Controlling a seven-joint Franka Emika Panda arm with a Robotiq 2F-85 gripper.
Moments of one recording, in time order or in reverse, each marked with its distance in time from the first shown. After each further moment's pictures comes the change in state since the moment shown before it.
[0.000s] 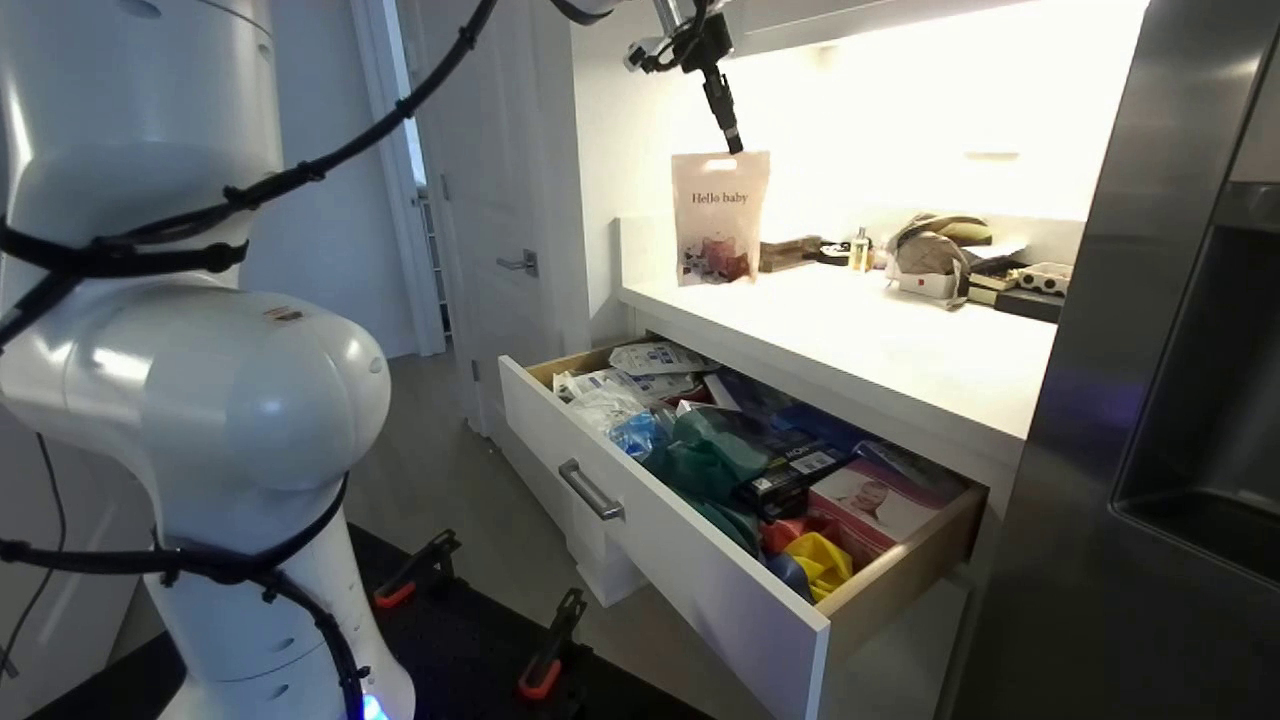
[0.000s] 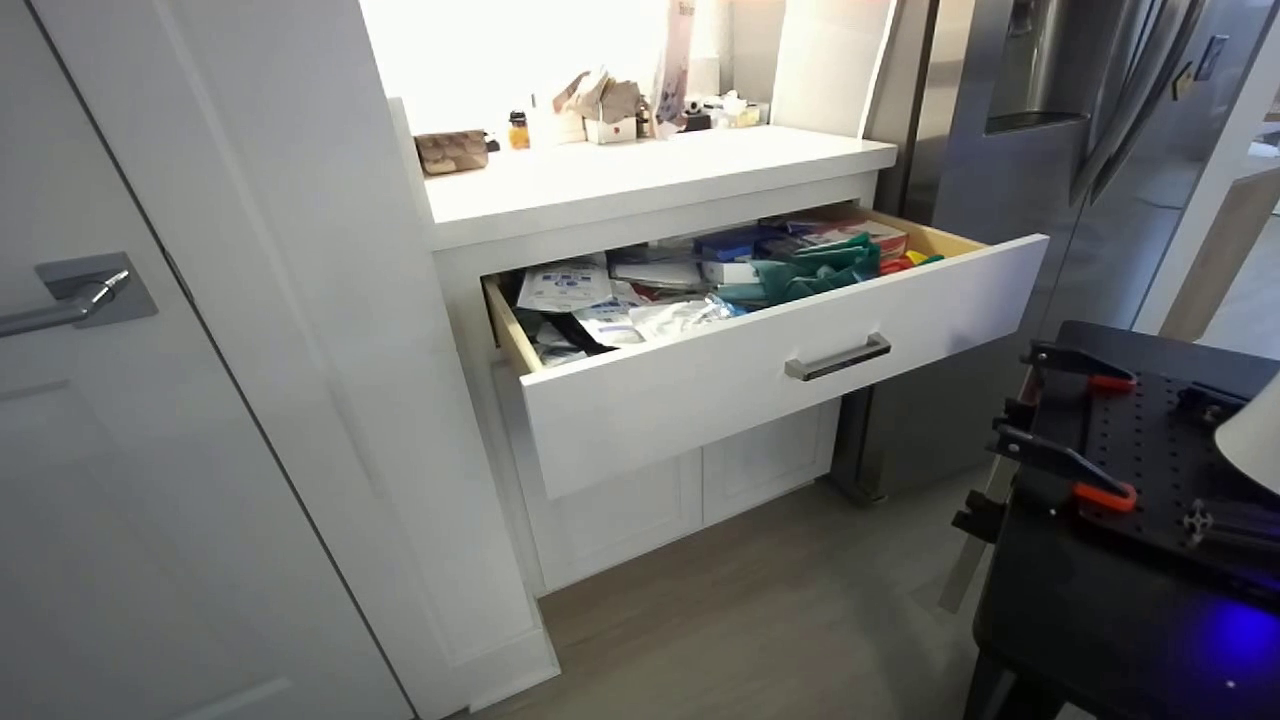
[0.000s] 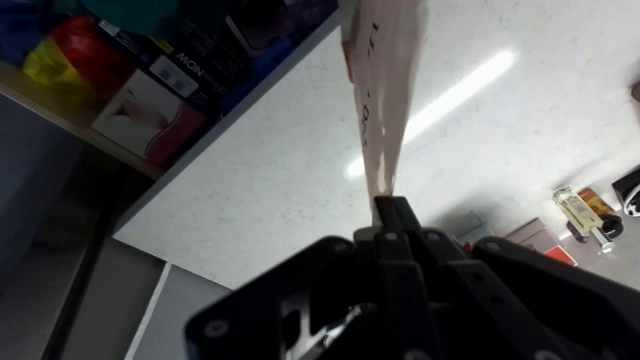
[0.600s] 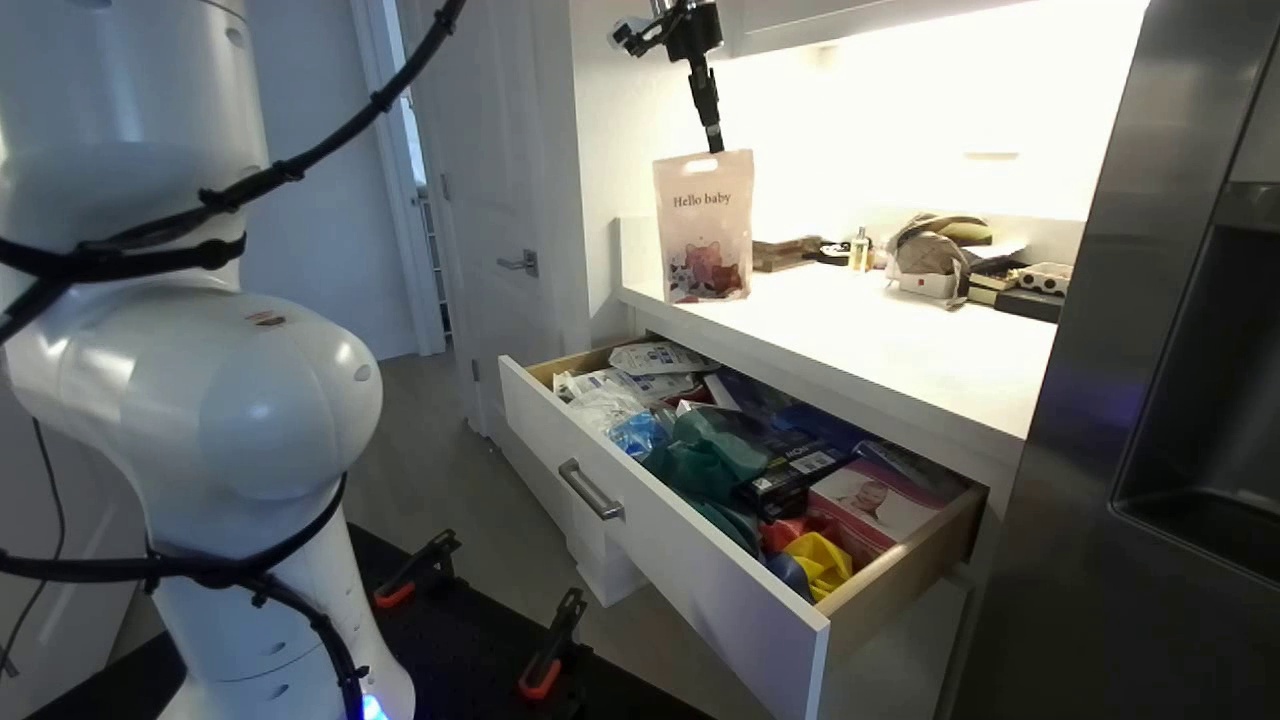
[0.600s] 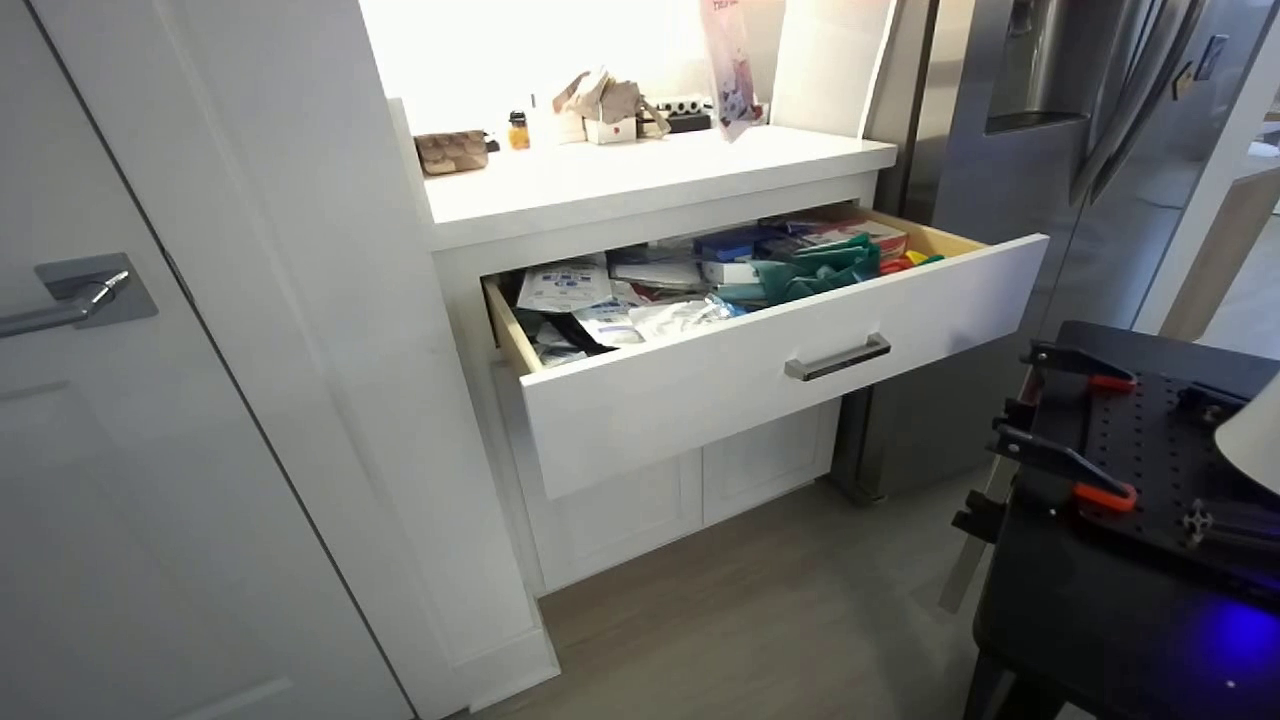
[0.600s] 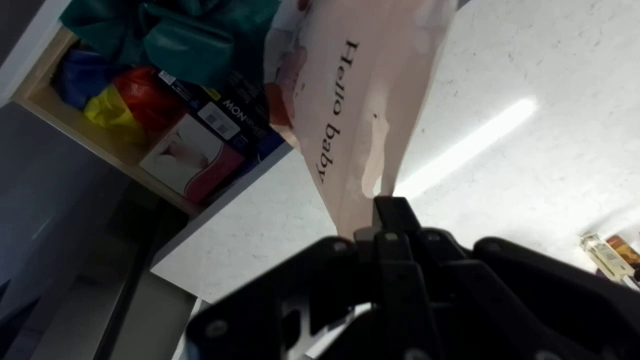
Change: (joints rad) arm -0.087 -0.075 0.094 -0.051 0.071 -0.103 -0.041
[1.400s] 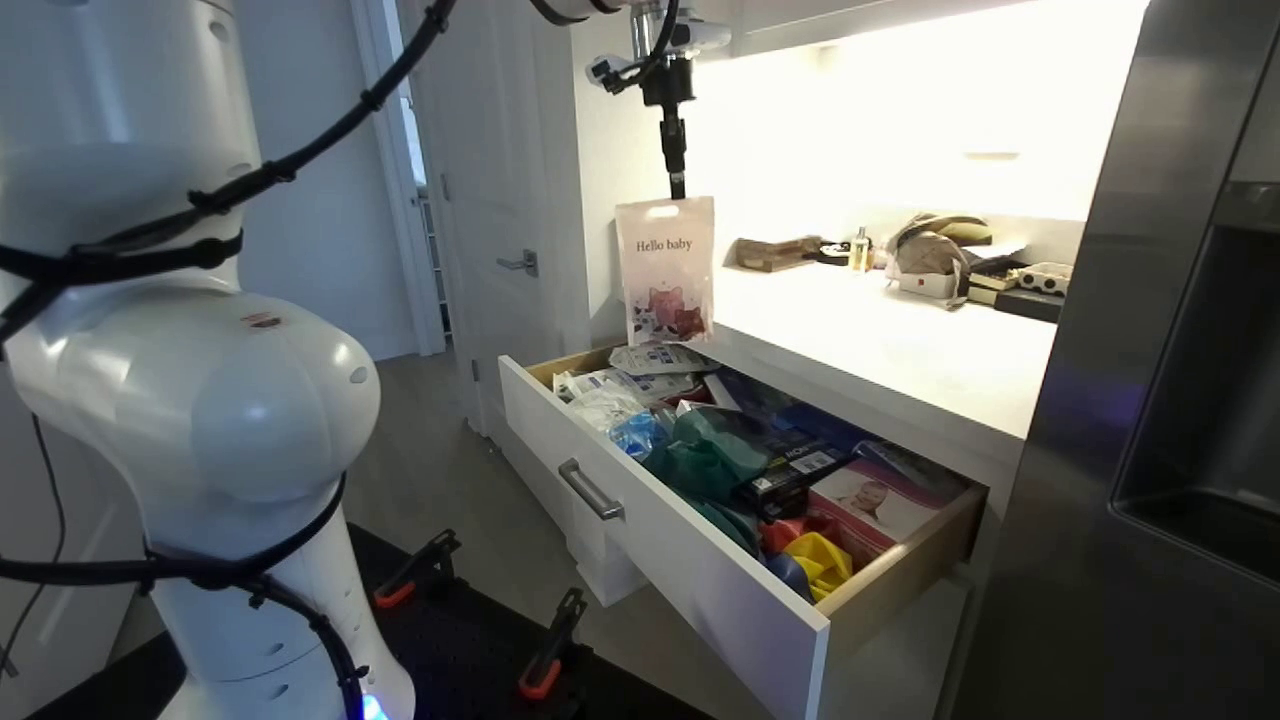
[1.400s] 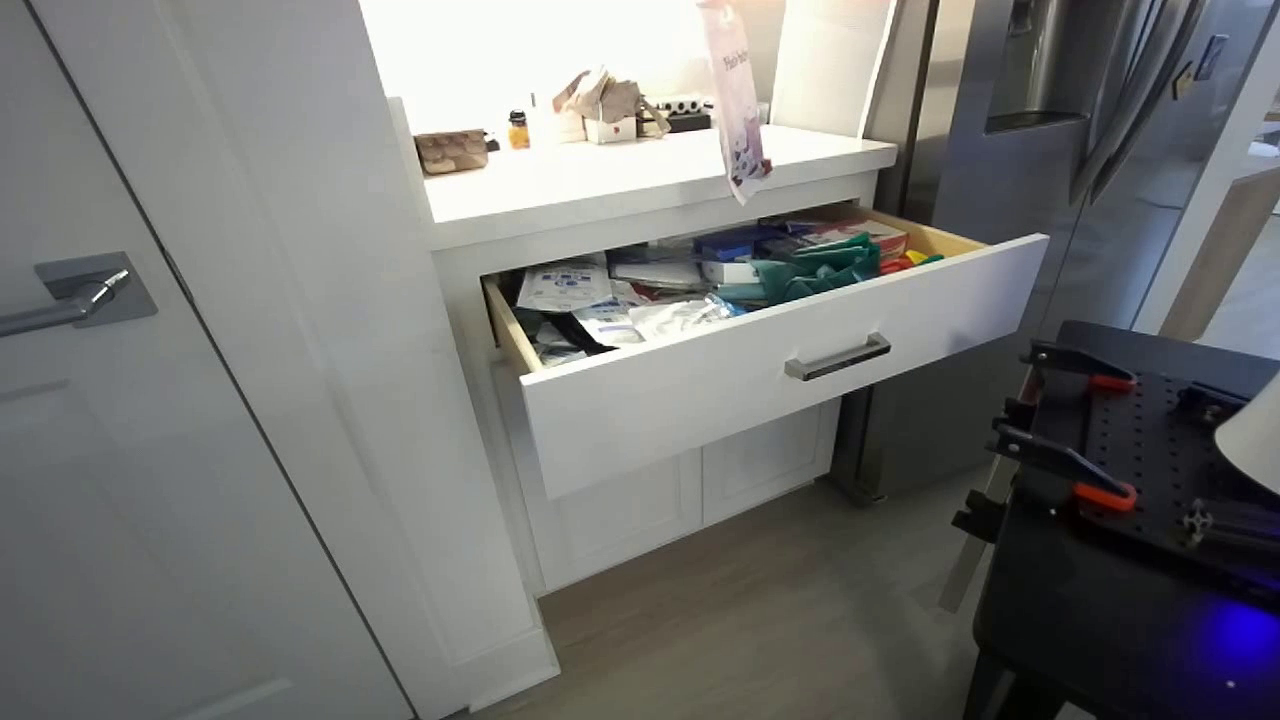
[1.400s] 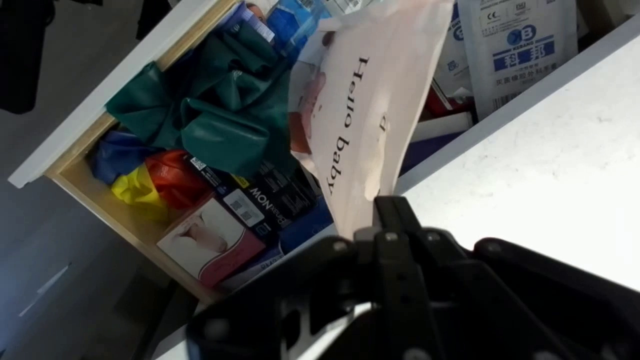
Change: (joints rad) arm -0.023 -0.035 0.045 -0.155 0.116 -0.009 -0.048
